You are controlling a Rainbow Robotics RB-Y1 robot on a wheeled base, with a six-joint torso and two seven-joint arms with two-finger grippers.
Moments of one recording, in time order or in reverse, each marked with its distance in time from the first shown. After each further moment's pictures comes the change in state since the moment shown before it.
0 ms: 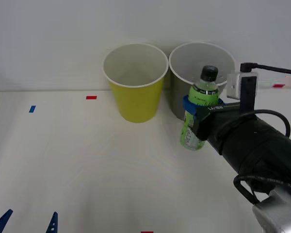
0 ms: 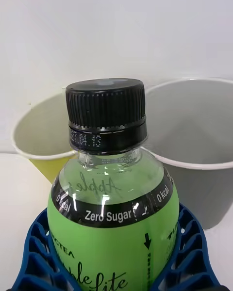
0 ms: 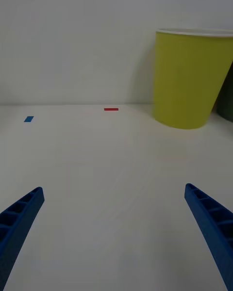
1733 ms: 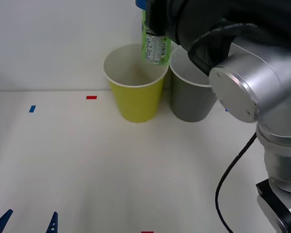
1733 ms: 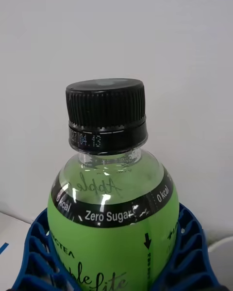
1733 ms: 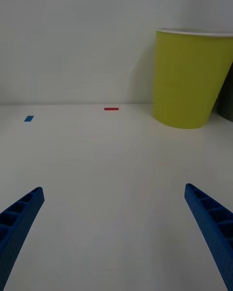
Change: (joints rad) right arm -0.756 0.139 -0.071 0.380 -0.121 0.152 0.054; left arm 0.000 0.000 0.000 0.000 0.000 0.000 0.000
